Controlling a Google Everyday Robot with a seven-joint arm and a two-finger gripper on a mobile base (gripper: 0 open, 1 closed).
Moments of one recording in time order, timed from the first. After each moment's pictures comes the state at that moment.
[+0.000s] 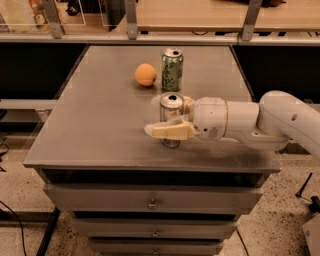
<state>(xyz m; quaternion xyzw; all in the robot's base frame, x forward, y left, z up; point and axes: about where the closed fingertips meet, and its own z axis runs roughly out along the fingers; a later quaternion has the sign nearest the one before) 0.503 0.000 0.886 -0.48 0.53 0.44 0.53</state>
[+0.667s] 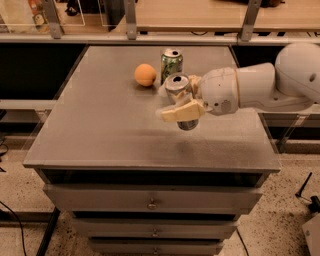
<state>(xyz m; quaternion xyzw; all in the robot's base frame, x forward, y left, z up) 0.517 -0.023 0.917 -0.56 0.57 0.36 0.48</state>
